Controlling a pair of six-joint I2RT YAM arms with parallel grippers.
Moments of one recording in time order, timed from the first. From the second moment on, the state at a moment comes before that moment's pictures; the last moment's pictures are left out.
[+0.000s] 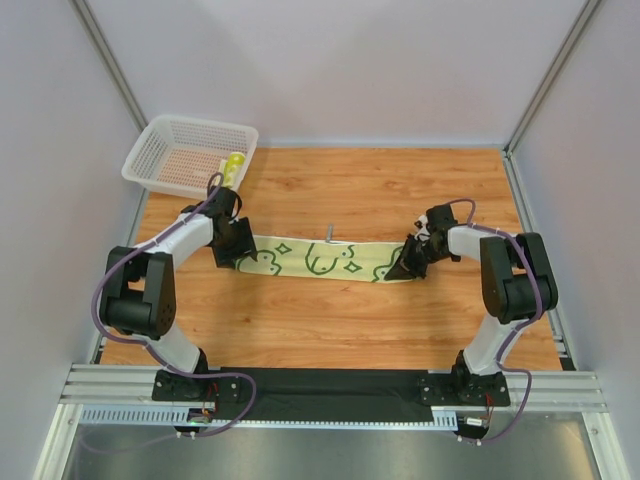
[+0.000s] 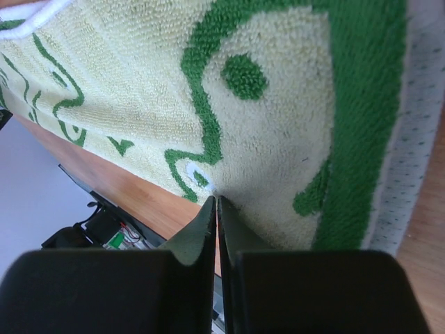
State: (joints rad) left arm -0.18 1.64 1.04 -0.64 0.06 -0.50; right arm 0.12 1.78 0.91 -0.42 -0.62 0.60
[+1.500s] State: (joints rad) left arm -0.24 1.11 1.09 -0.90 -0.06 -0.40; right arm -0.06 1.35 0.98 -0.87 -0.17 0.54
